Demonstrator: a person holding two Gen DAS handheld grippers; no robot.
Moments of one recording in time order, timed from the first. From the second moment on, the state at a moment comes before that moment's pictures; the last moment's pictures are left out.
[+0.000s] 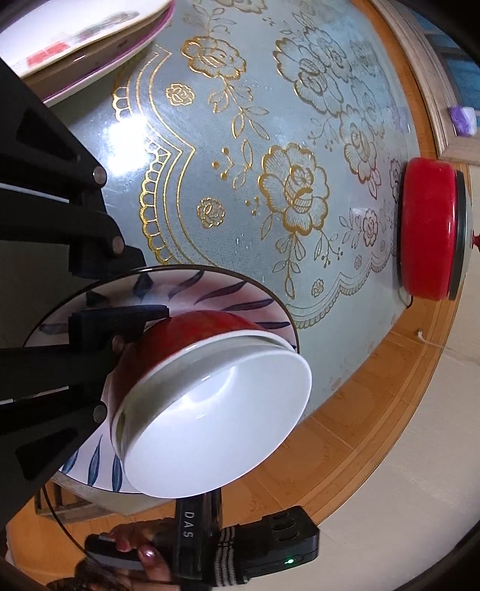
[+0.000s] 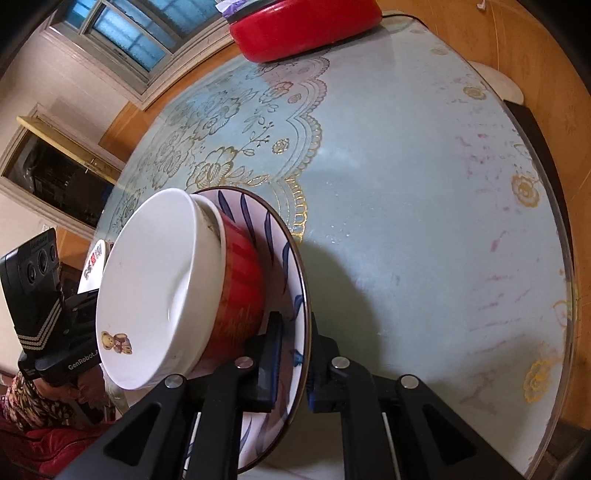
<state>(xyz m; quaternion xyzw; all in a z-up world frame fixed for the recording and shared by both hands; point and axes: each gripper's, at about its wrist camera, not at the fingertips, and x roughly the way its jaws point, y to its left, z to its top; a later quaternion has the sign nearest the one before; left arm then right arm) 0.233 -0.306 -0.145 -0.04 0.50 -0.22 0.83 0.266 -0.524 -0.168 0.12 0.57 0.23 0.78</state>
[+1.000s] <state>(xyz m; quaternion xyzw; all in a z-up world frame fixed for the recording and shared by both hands) 0.226 -0.285 -0.141 -0.06 0.50 -0.18 0.84 0.270 -0.503 -0.169 0.12 0.57 0.22 0.78</state>
